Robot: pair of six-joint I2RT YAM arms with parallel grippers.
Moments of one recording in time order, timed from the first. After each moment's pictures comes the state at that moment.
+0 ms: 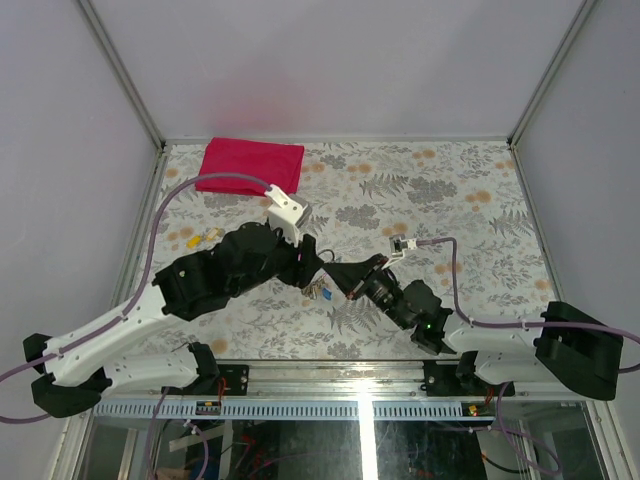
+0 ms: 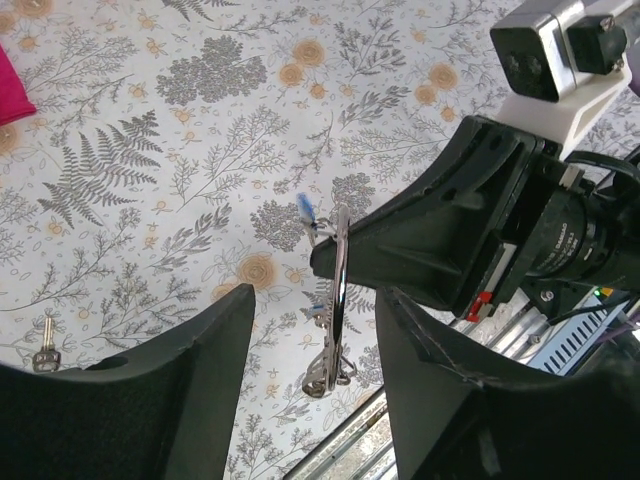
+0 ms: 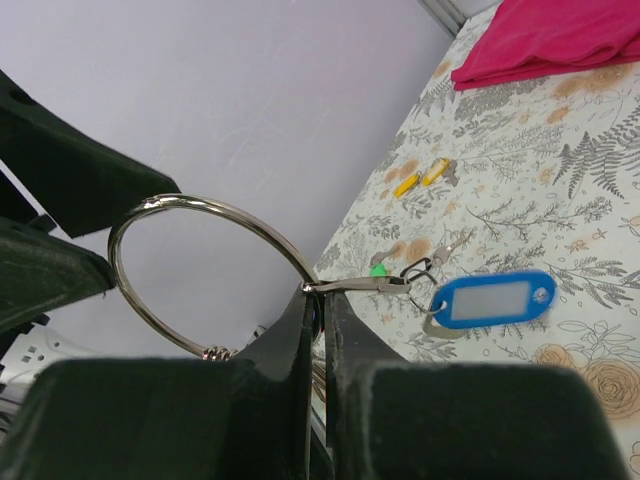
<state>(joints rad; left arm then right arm) -1.05 1.02 1.19 -0.64 -0.24 -0.34 1.09 1.19 0.31 1.03 0.29 0.85</state>
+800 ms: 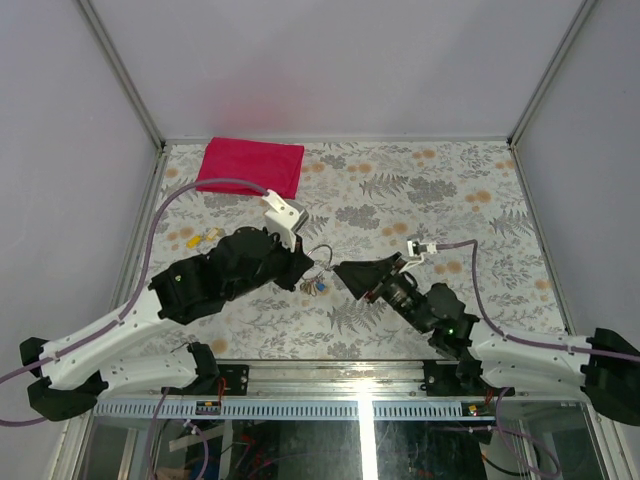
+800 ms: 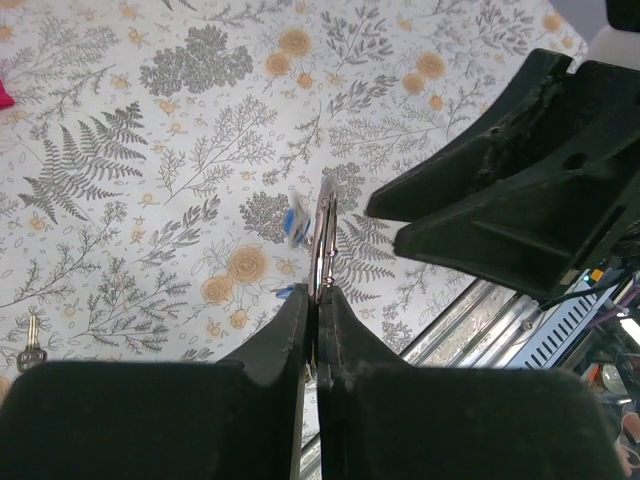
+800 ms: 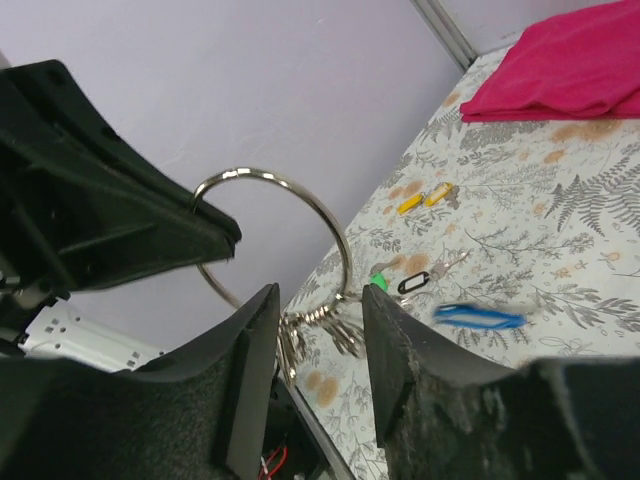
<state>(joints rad) -1.05 0.97 1.13 -0.63 -0.20 -0.34 1.09 0.95 0.30 0.85 0.27 0.76</state>
